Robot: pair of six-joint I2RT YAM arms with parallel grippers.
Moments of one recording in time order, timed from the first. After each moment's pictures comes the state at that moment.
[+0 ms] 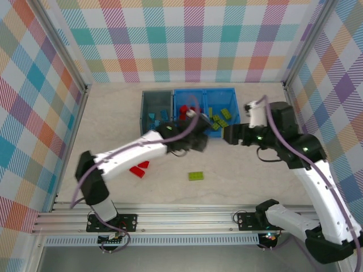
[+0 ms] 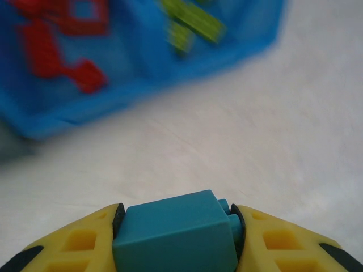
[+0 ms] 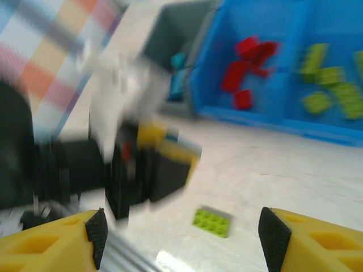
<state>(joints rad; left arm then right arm) -0.93 1.66 1.57 -0.83 -0.25 -0.57 0.50 1.01 1.37 -1.00 -0.30 0.33</state>
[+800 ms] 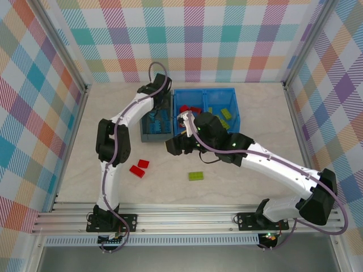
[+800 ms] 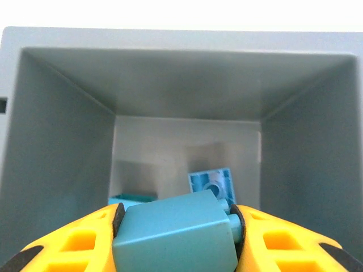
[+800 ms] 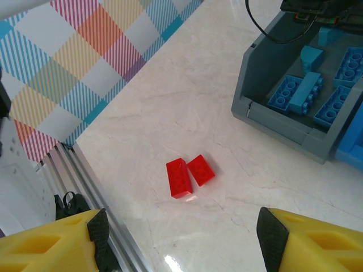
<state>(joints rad) -0.38 2.22 2.00 -0.78 -0.32 -0.38 0.94 1.33 1.21 -0.39 -0.15 0.42</state>
